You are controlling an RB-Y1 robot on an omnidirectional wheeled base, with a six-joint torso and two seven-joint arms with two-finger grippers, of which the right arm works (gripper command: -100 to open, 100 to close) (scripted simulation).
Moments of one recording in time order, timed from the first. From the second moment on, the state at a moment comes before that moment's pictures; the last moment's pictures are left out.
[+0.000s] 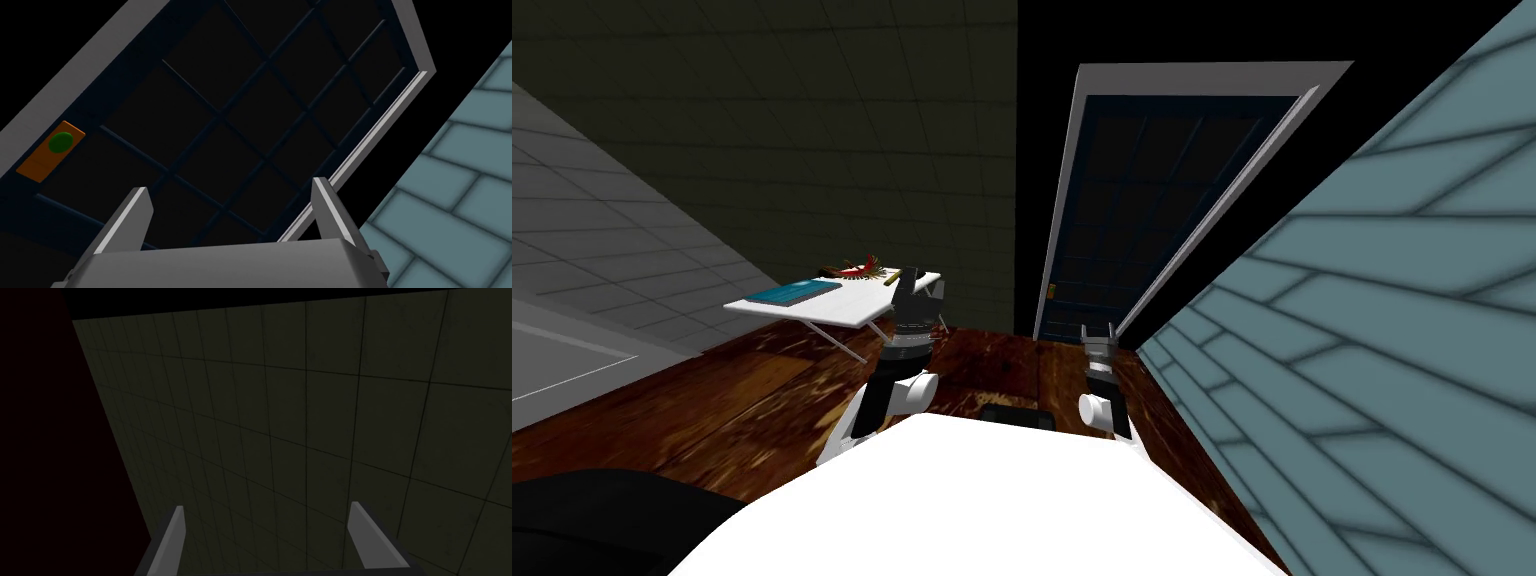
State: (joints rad) arm 0.32 -0.10 0.07 -1.73 -0.33 -0.57 -0.46
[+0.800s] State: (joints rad) arm 0.24 -0.12 0.09 -1.48 -0.46 -0.65 -0.64
